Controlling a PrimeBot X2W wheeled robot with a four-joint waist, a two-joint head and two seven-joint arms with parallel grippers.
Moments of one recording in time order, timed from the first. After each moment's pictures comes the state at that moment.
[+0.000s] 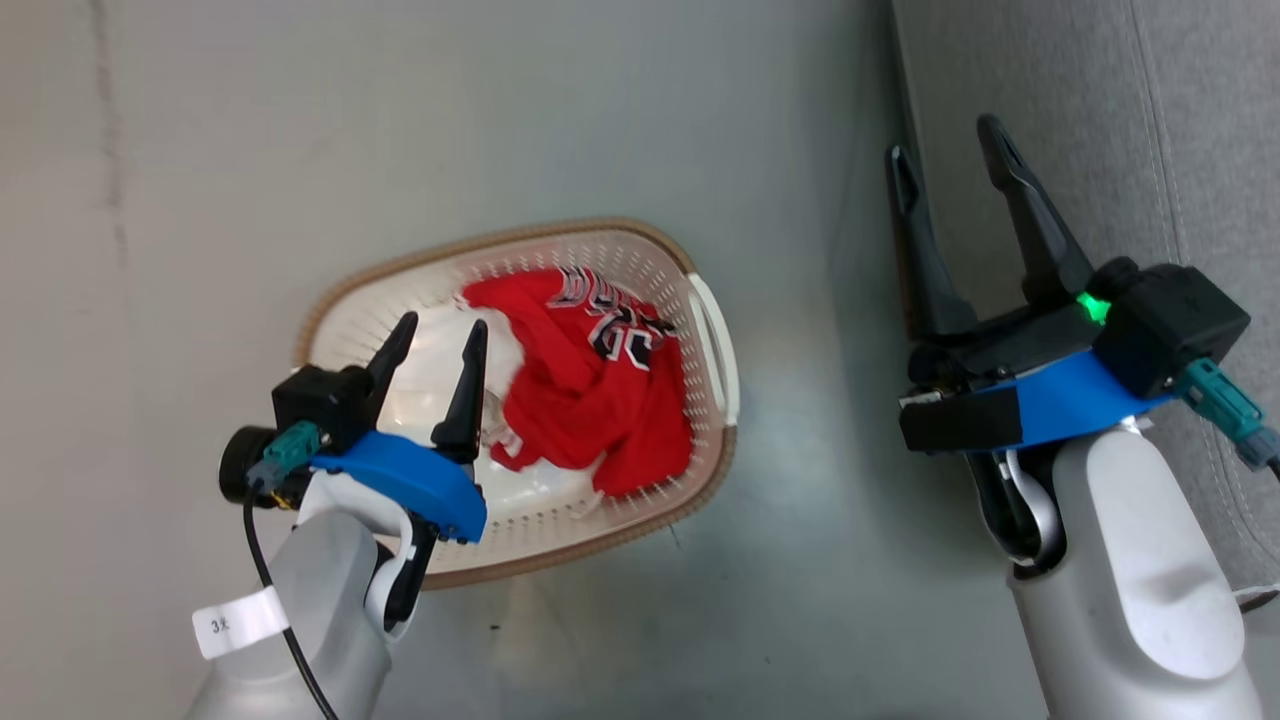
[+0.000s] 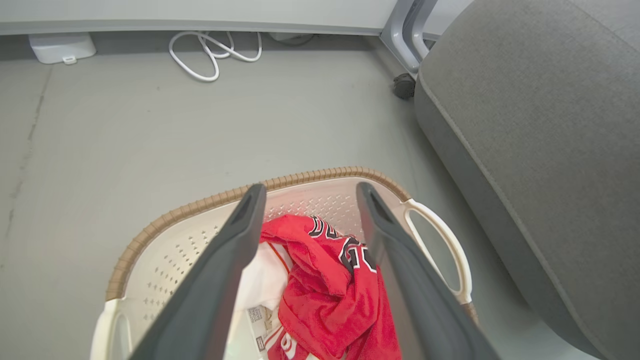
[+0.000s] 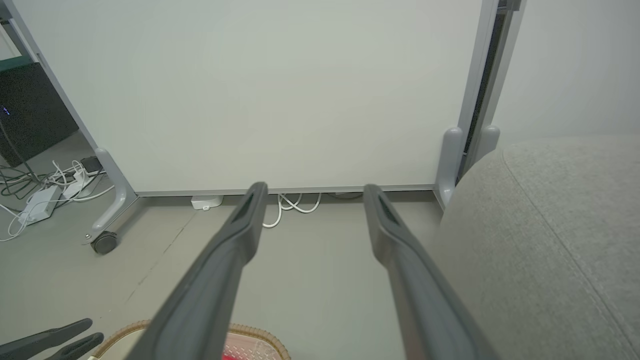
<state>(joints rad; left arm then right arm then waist) -0.51 0.16 -0.40 0.67 -0.46 -0.13 -0.26 -0.49 -0.05 0.13 0.11 0.16 0.13 -0.20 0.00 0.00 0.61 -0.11</state>
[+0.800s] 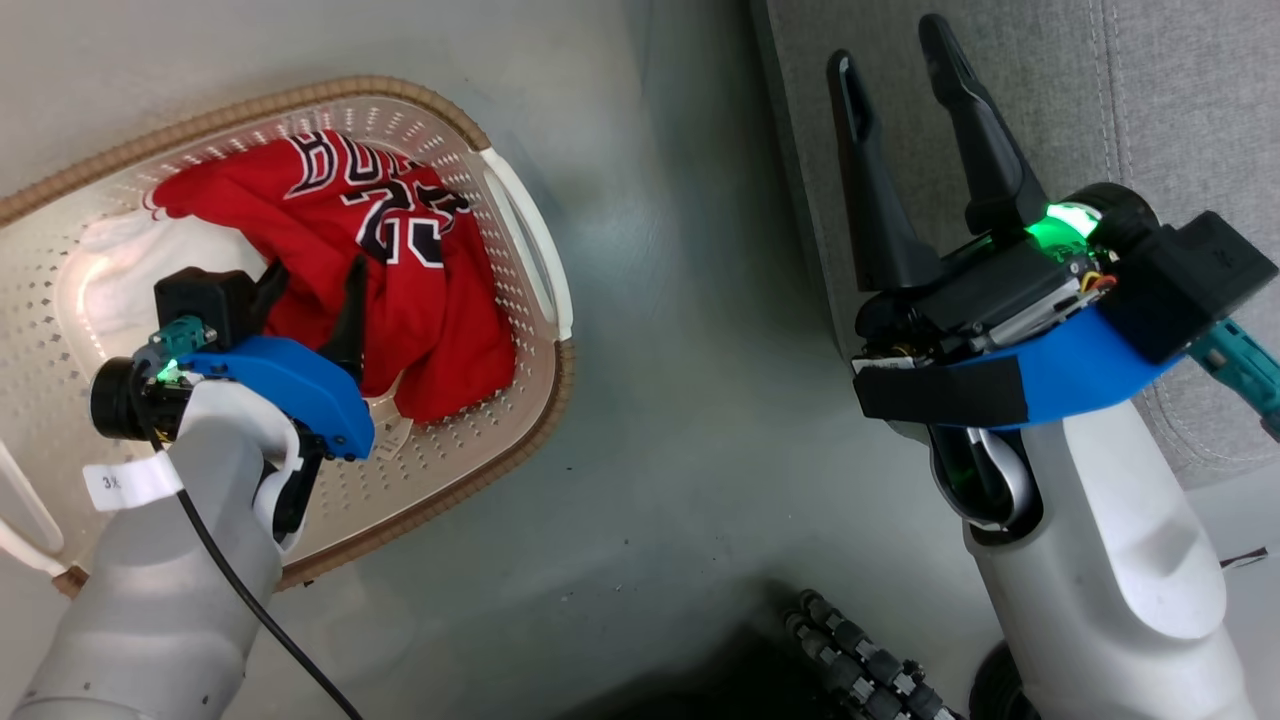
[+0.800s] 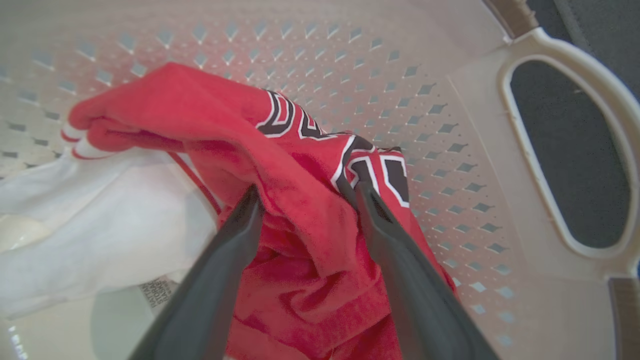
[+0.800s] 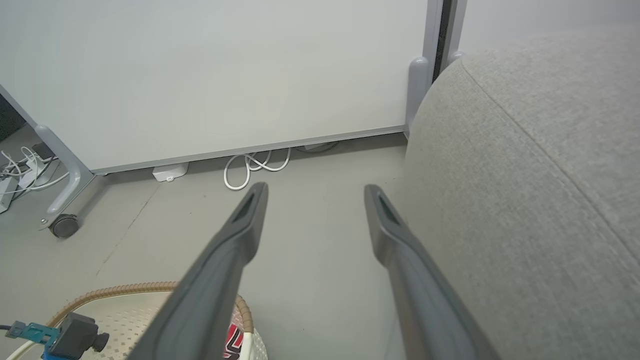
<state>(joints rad) -0.78 0.30 -0.63 0.96 -0.69 -0.13 -0.26 -0.61 -0.05 0.26 0.07 0.35 0.13 -0.26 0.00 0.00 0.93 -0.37</state>
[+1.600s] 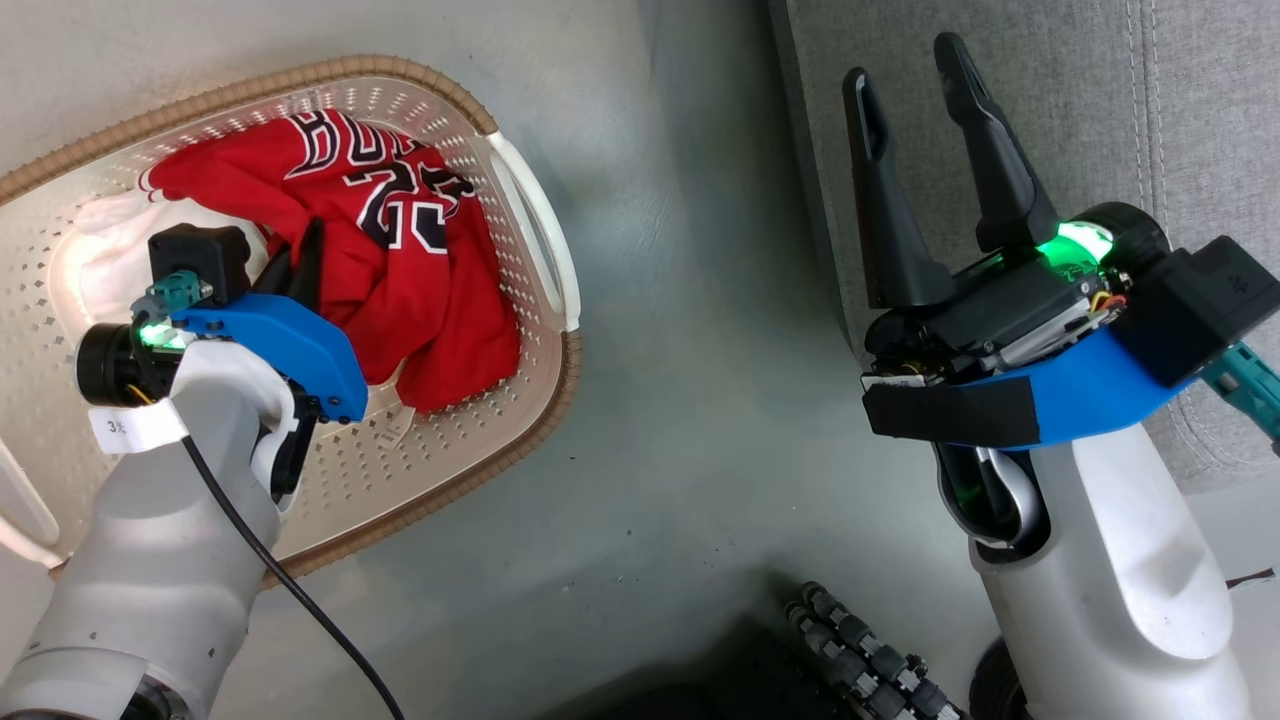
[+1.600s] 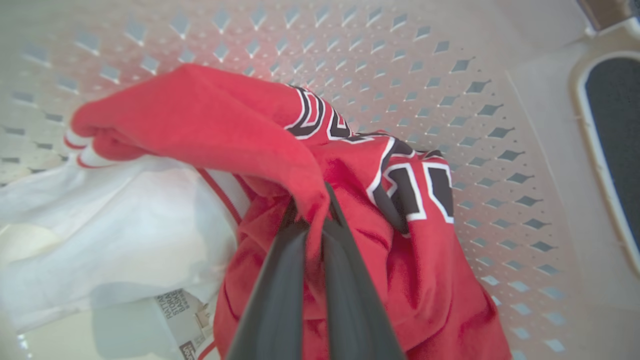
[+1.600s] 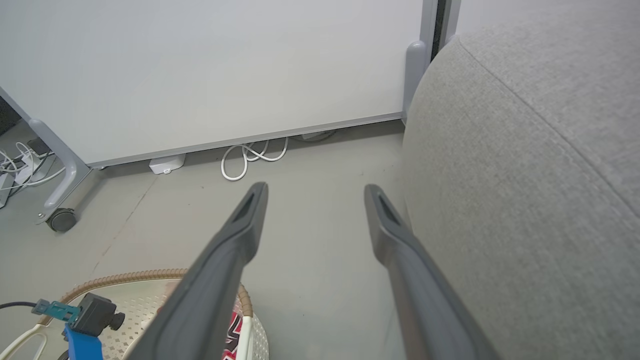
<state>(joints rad) -0.90 0.26 -0.66 1.12 -0.70 -0.13 -0.26 -0.56 -0.05 0.25 0.03 0.35 0.13 -0.26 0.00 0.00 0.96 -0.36</state>
